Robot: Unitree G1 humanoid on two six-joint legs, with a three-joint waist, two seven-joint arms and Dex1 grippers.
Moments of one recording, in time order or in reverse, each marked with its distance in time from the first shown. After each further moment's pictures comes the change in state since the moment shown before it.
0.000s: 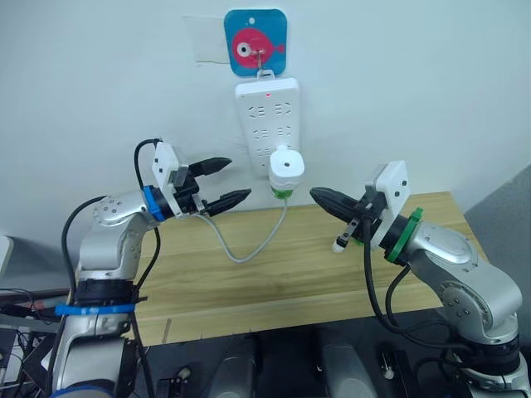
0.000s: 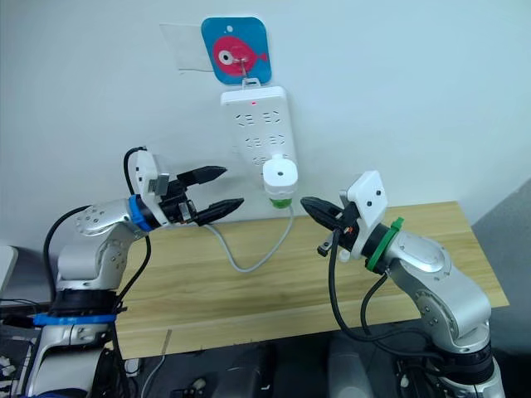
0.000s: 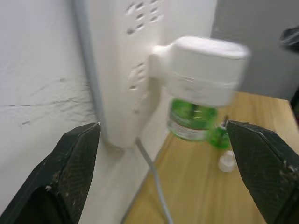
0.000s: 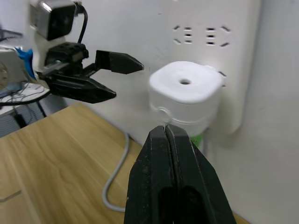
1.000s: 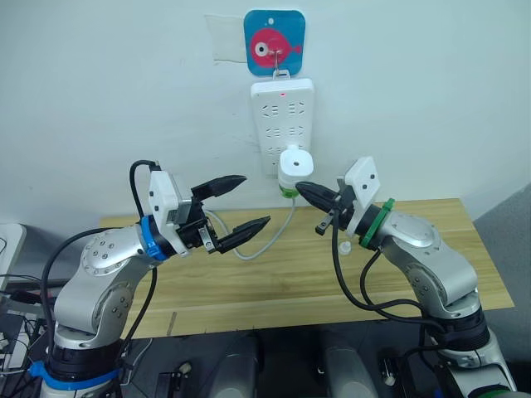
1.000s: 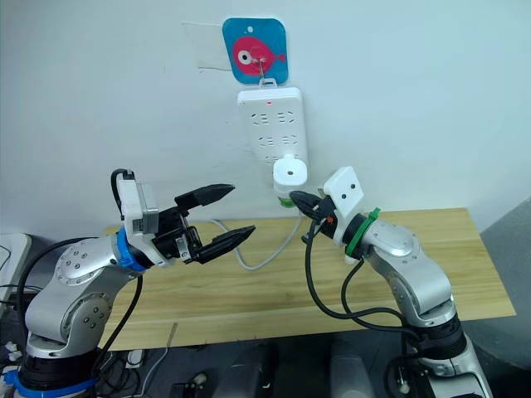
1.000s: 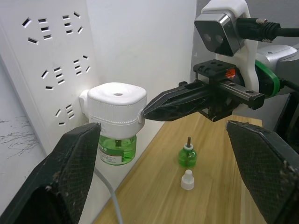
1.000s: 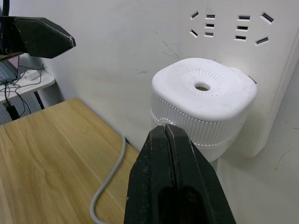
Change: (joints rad) left arm 0.235 -0.018 0.004 -0.440 -0.123 0.089 0.210; right arm -0.096 0.059 0.120 0.221 -0.170 -0.159 -0.001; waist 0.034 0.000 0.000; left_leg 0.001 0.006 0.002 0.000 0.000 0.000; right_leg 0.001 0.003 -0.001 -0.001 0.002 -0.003
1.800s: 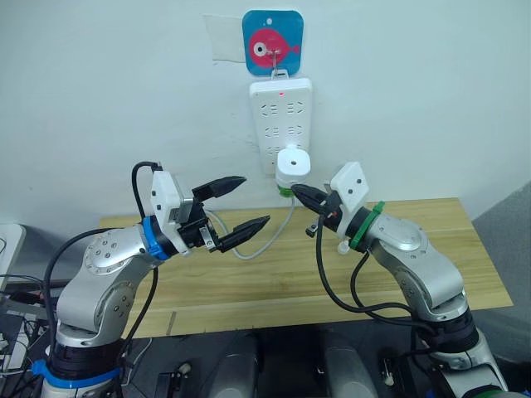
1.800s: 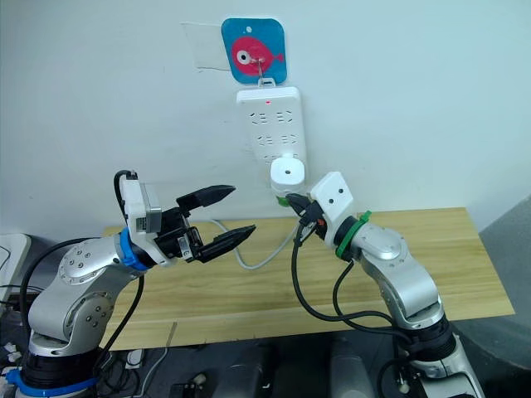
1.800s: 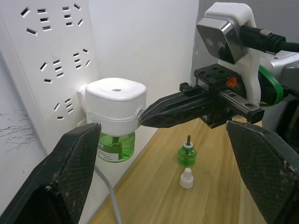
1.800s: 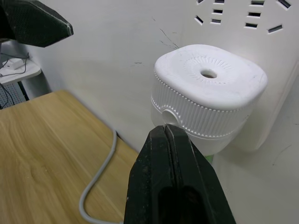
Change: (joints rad) left arm -0.006 0.000 -0.010 0.019 0.000 0.002 0.009; right arm 0.002 0.050 0.045 0.005 -0.101 0.006 -0.042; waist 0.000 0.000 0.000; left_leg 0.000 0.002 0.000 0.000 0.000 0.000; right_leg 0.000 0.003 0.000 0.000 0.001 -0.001
